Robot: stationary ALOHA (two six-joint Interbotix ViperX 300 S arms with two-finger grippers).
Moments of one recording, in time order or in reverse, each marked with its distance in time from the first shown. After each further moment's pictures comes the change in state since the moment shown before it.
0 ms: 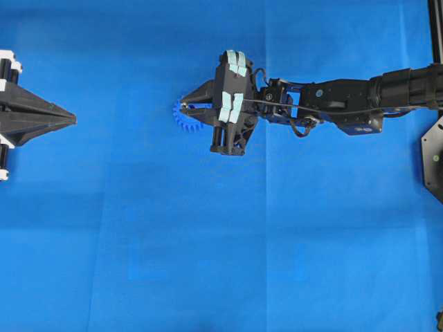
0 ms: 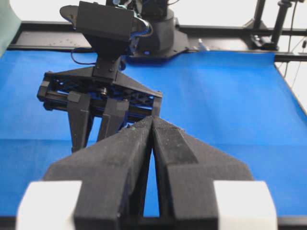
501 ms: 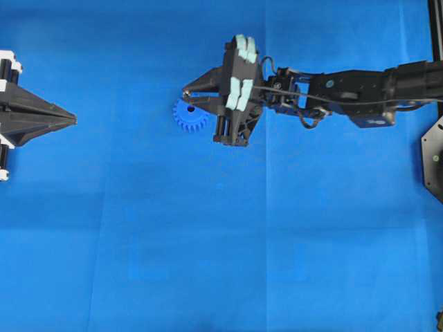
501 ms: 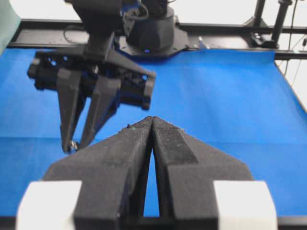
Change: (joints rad) left arm 0.002 0.000 0.000 0.000 0.006 0.000; right arm -0.020 -0.081 0.015 -0.002 0.005 0.006
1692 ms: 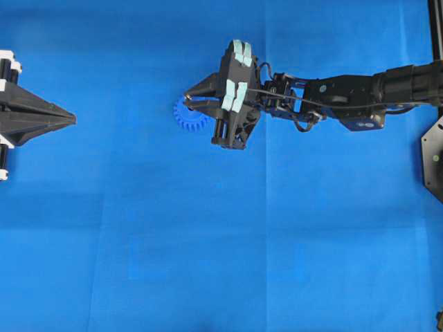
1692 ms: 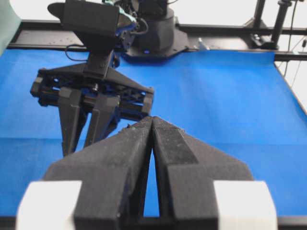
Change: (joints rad) left arm -0.002 -0.003 0.000 0.000 0.000 -0.002; right arm 0.000 0.063 0.002 0.041 -0.028 0.002
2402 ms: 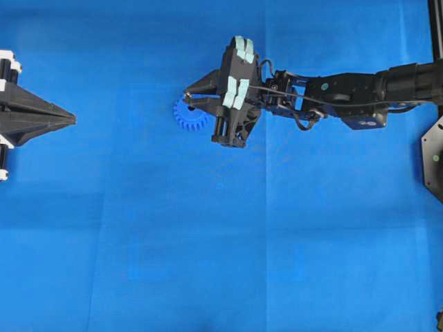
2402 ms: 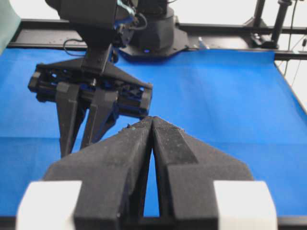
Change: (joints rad) left arm 0.000 -0.002 0.000 0.000 0.005 0.000; right arm -0.003 0.003 0.000 0.000 0.000 0.005
